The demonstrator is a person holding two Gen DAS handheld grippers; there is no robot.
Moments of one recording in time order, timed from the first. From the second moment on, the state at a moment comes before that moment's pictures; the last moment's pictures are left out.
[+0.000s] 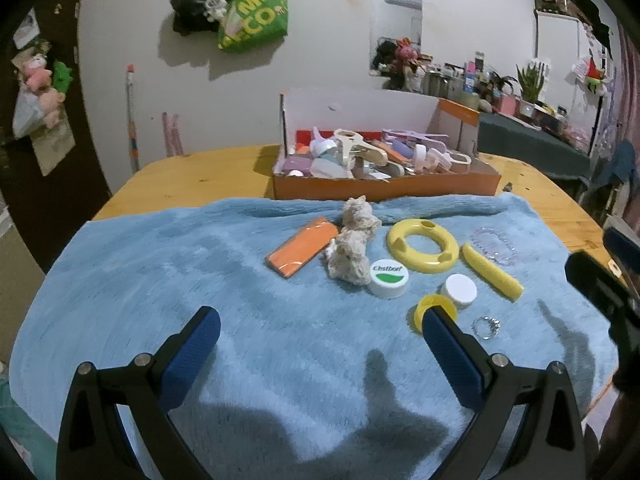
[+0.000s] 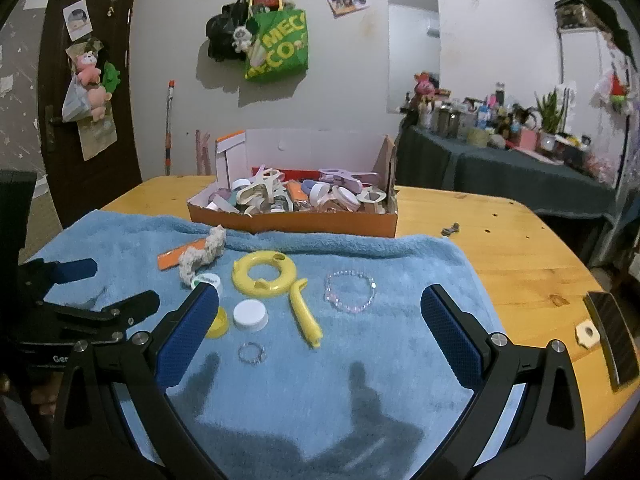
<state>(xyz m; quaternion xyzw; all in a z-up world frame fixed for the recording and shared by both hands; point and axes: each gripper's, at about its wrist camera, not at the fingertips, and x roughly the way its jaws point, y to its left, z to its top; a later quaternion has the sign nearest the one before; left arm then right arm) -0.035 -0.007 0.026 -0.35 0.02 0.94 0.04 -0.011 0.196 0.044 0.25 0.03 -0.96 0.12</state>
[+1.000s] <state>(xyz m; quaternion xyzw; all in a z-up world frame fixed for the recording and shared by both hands) -0.166 -0.039 0.009 -0.52 0.13 0.83 0.15 -0.144 0.221 0.040 0.43 0.06 -0.89 0.14</state>
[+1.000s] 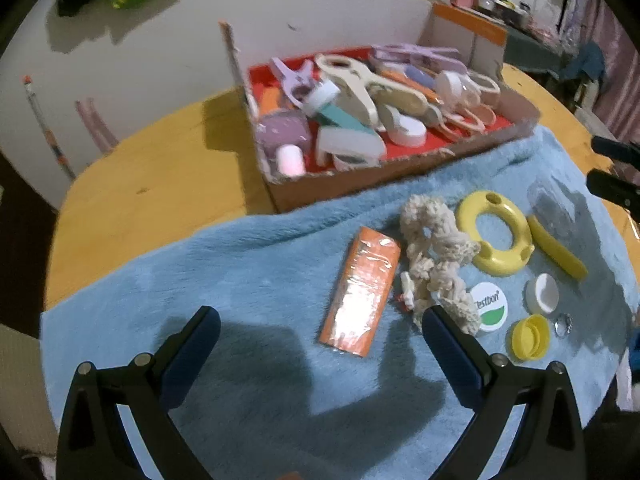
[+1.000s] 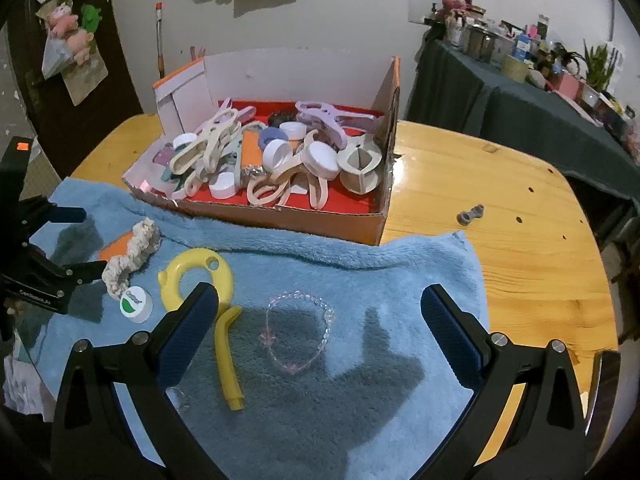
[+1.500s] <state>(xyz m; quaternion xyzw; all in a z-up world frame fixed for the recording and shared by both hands) -0.168 -0.048 0.001 -0.52 0.15 0.82 0.21 -0.151 0.216 0.019 0.46 0.07 -0.87 0.15</state>
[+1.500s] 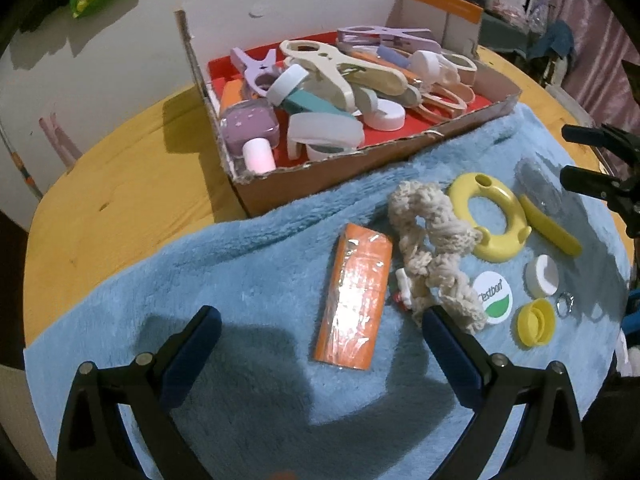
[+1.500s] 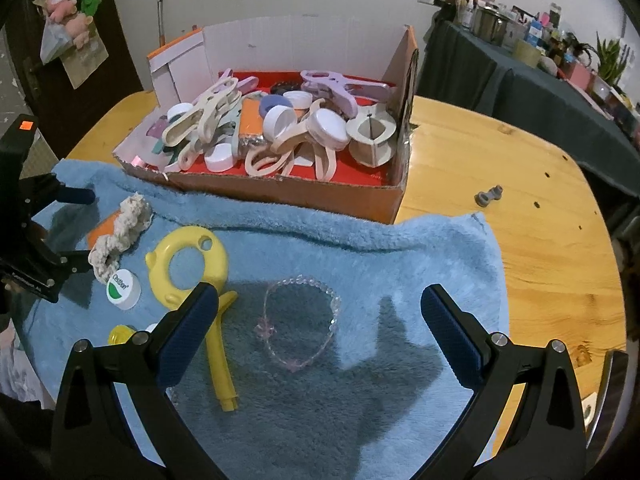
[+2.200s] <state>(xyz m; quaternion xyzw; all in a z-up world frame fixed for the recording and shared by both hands) -0.177 -0.048 0.007 -0.50 0.18 0.82 0.22 -0.139 0.202 0.011 0.45 0.11 -0.87 0.18</state>
